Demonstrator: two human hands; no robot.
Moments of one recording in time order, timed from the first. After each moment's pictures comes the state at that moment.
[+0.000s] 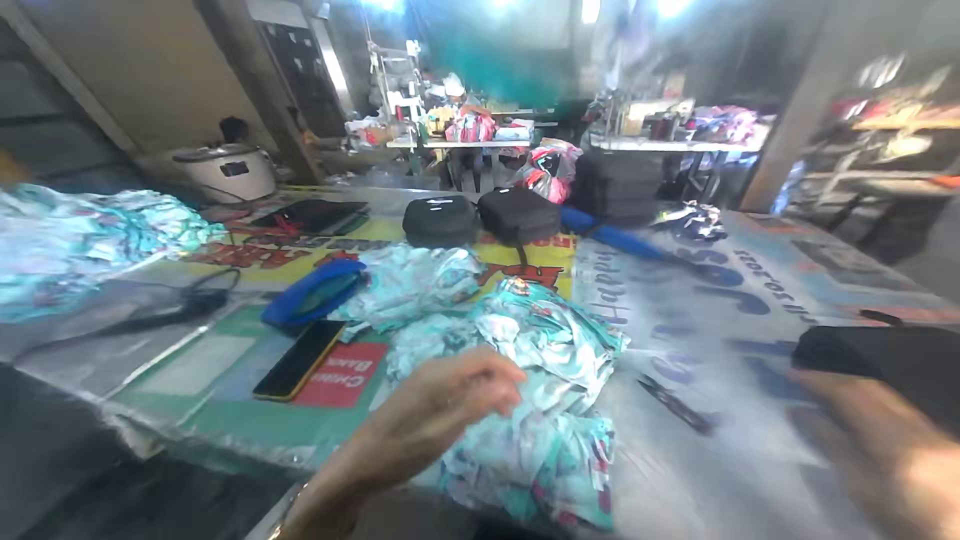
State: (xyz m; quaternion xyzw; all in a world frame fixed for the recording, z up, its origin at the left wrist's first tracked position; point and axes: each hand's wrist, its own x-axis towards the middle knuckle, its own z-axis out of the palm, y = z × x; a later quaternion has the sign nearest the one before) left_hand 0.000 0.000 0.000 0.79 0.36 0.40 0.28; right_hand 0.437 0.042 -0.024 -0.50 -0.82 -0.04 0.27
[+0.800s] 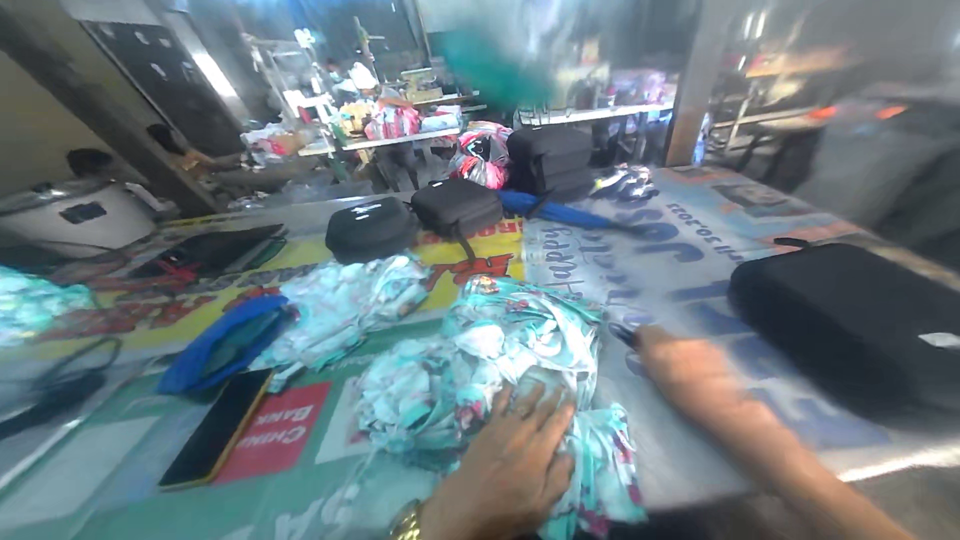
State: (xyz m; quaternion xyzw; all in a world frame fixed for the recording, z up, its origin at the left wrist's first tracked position) left_hand 0.085 0.030 -0.117 0.91 0.40 0.12 -0.02; right_hand 0.360 0.103 -0.098 -0.65 -0.75 -0.02 0.12
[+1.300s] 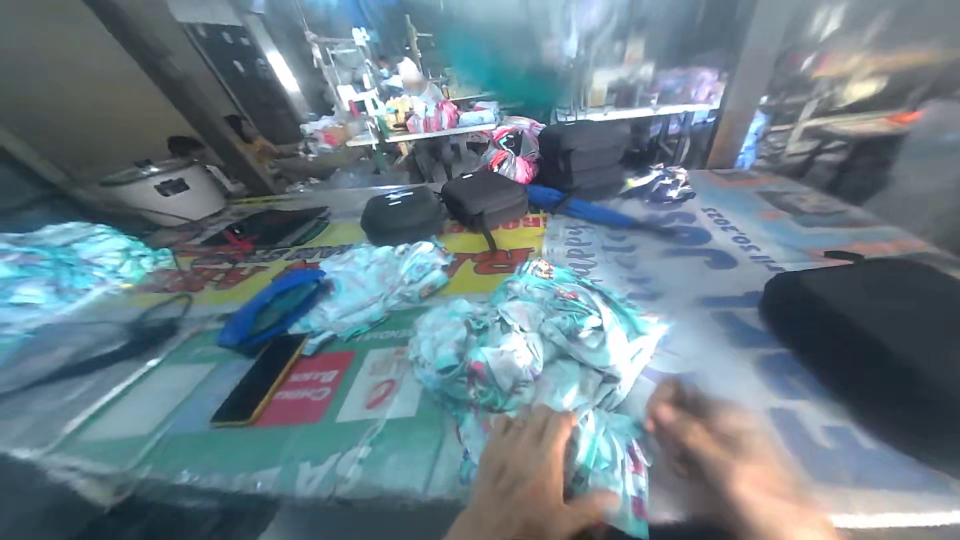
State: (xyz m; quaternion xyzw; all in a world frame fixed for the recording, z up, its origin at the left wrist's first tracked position) left_hand 0.115 -0.012 -0.104 0.80 0.50 0.32 -0.02; right_hand 0.355 0.023 -0.087 -0.34 -0.60 0.54 0.48
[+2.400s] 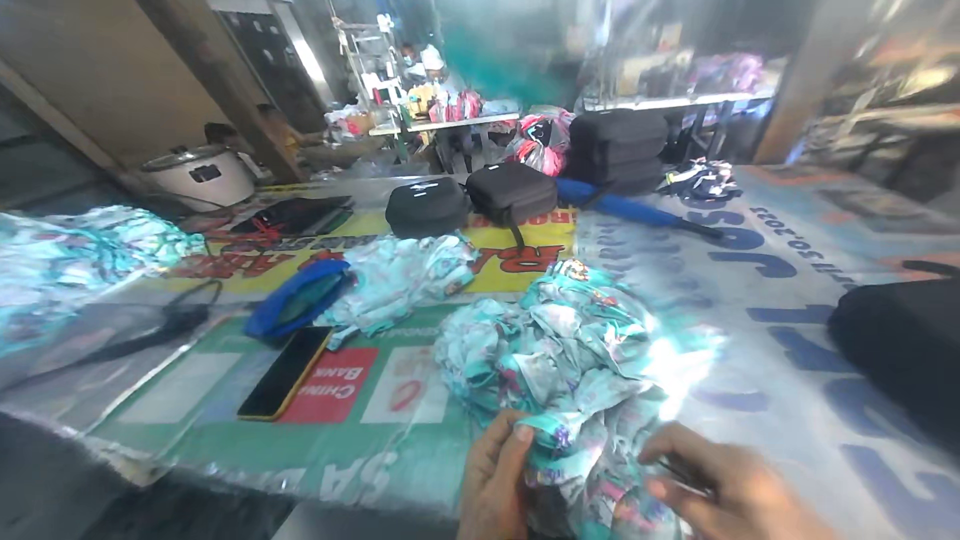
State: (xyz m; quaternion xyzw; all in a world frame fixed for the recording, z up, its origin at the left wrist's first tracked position) left_hand 0.088 -0.019 -0.109 0.39 0.38 0.69 0.48; right_hand 0.326 0.022 -0.075 -0.36 -0.80 0.37 0.31
